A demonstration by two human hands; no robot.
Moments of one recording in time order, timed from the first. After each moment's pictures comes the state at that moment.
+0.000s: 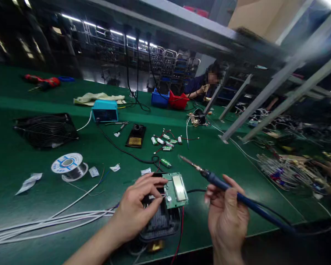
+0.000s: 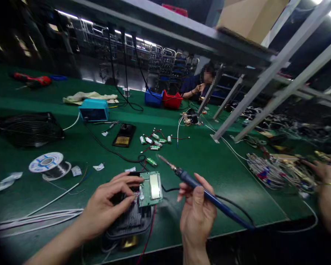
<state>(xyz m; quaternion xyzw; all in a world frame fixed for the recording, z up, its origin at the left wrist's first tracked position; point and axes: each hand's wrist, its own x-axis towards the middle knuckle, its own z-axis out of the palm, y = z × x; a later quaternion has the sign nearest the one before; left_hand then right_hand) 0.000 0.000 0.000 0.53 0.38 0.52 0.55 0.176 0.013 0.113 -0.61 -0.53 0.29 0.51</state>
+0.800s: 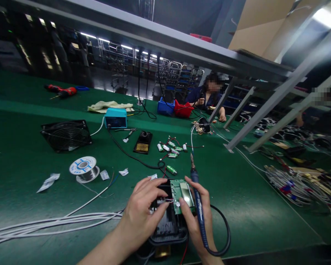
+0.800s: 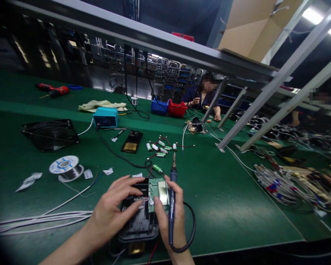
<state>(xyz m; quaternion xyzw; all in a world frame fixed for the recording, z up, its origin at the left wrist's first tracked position) -0.001 -0.004 0.002 0.55 0.44 0.55 0.44 0.162 -0.003 0.079 -0.63 -0.70 0.23 0.23</state>
